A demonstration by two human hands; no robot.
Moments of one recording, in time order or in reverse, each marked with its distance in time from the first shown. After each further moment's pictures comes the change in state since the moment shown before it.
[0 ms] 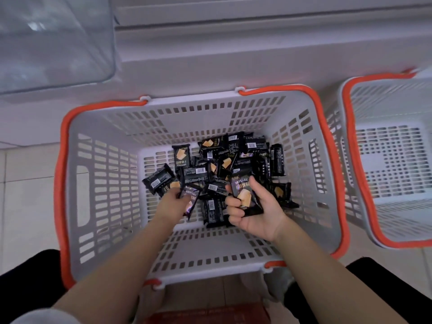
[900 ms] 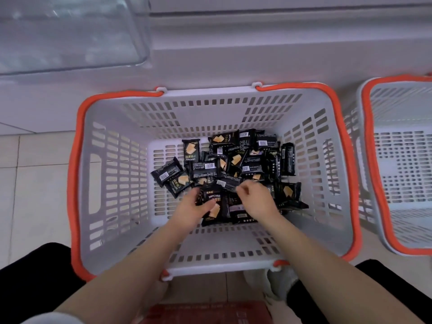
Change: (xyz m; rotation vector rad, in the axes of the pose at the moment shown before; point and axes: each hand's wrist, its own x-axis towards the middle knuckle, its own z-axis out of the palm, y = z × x) left_hand -0.033 -0.006 0.010 -0.052 -0.149 0.132; right_hand 0.036 0.000 -0.005 -1.770 0.764 -0.301
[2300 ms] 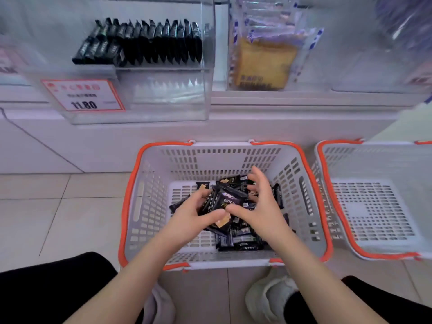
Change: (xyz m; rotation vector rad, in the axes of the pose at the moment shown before) left_hand -0.128 0.065 -0.063 -0.183 -0.027 0.490; right_hand -0.132 -0.081 -0.062 0.475 0.213 -0.445
